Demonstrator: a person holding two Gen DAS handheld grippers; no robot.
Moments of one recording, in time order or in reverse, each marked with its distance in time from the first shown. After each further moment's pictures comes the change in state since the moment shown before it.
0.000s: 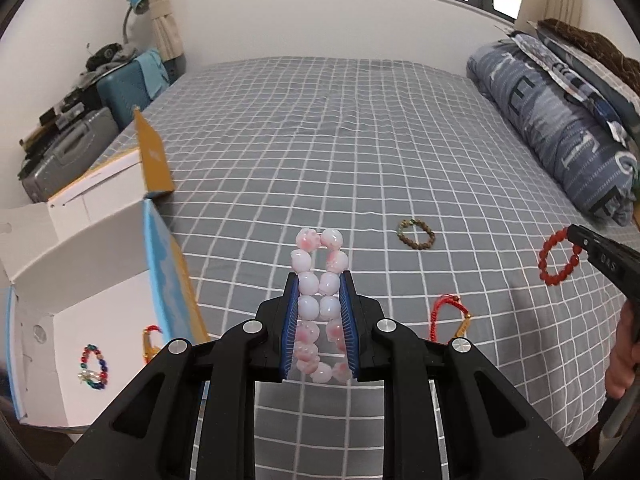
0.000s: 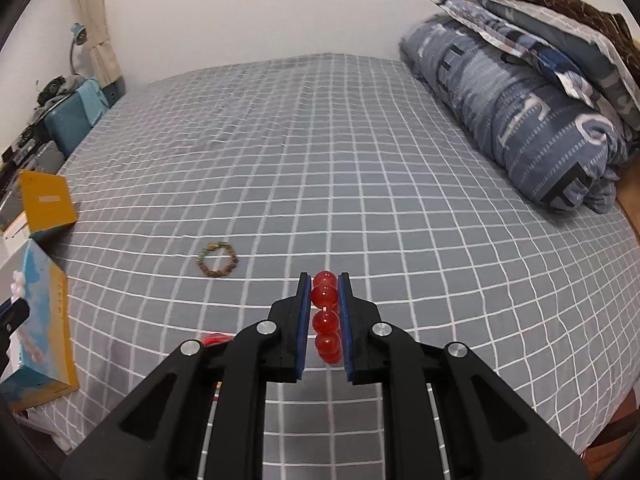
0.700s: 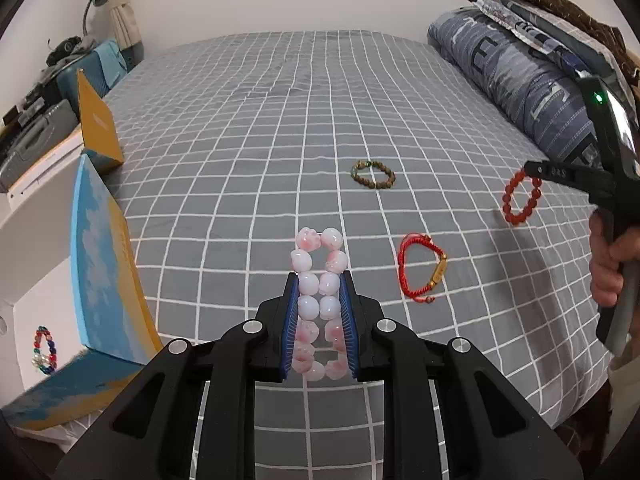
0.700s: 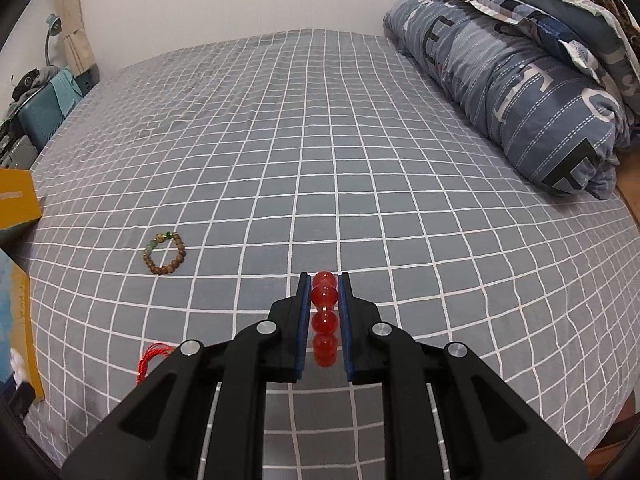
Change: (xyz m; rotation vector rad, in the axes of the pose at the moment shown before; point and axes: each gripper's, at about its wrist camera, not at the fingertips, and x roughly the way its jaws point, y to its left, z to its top) left arm 0.035 -0.036 -0.057 0.080 0.052 -0.112; right arm 0.065 -0.035 -0.007 0.026 0.062 -0.075
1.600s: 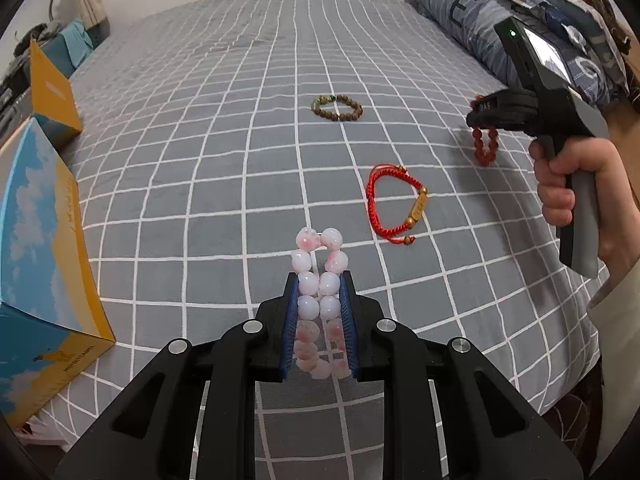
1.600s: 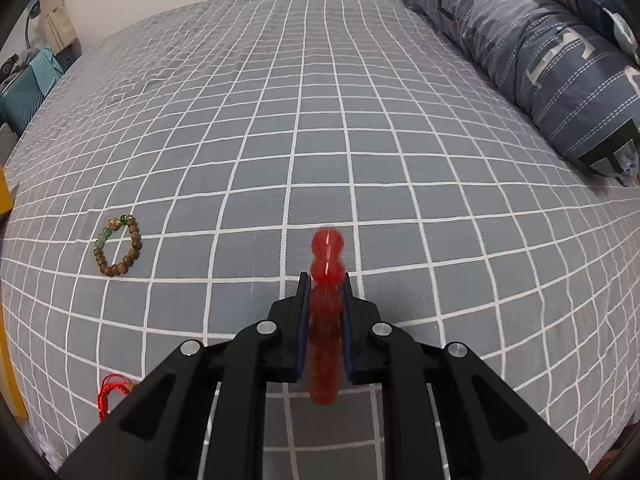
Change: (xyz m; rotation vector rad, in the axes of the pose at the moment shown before) left arm 0.038 -0.025 -0.038 0.048 0.135 -0.081; right arm 0.087 0.009 0.004 0.005 0.131 -0.013
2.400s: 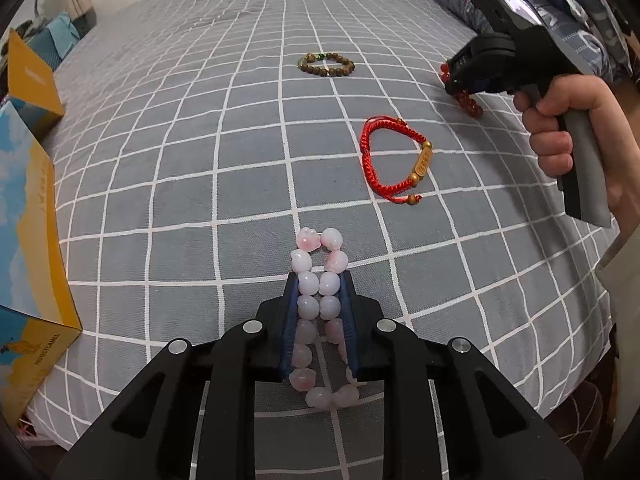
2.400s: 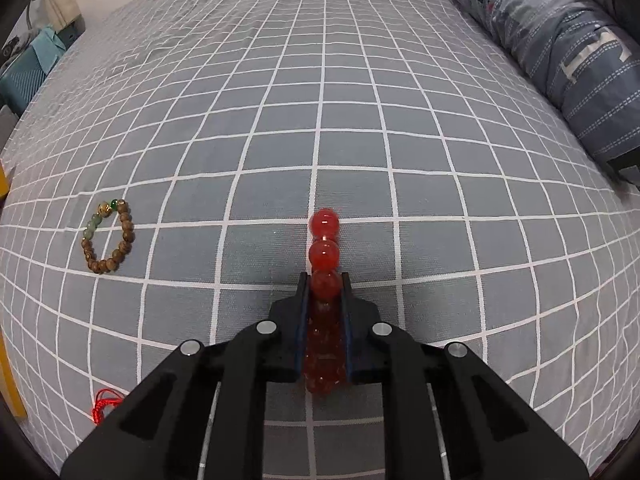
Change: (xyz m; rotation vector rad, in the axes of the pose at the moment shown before) left arm 0.035 -0.006 -0.013 0.024 0.076 -0.006; right arm 0.042 0.011 0.014 -0.058 0.102 0.031
